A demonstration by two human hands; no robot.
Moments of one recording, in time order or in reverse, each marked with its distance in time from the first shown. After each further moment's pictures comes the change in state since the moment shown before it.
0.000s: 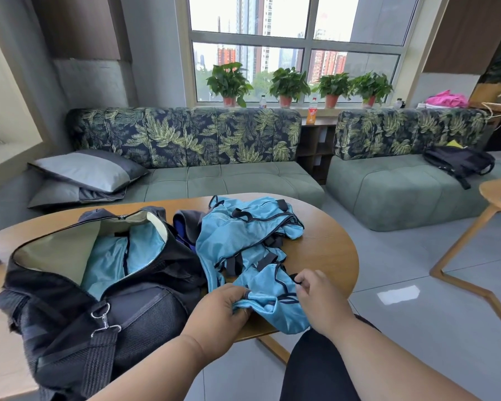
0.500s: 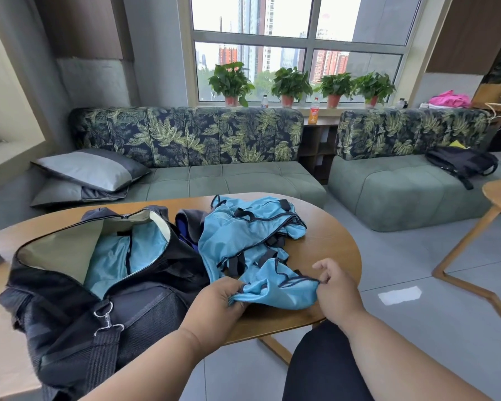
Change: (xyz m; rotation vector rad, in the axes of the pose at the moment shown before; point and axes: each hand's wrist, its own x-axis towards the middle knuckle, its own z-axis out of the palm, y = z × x) left_hand 0.006 -0.005 -0.009 -0.058 0.051 -0.004; right_hand 0.007 0.003 -0.015 0.207 0.133 0.228
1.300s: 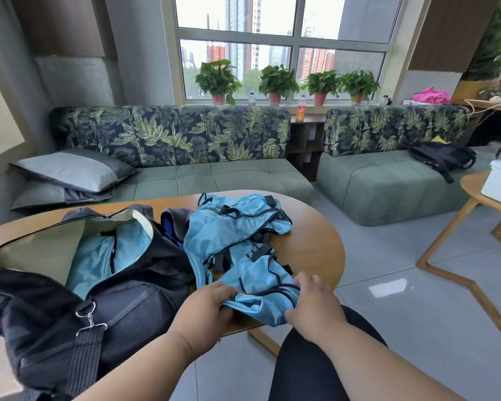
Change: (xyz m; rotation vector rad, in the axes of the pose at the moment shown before) left_hand -0.005 -0.006 0.014 0.221 -0.066 0.033; right_hand -0.043 -0.001 0.003 -0.415 -0.162 -0.094
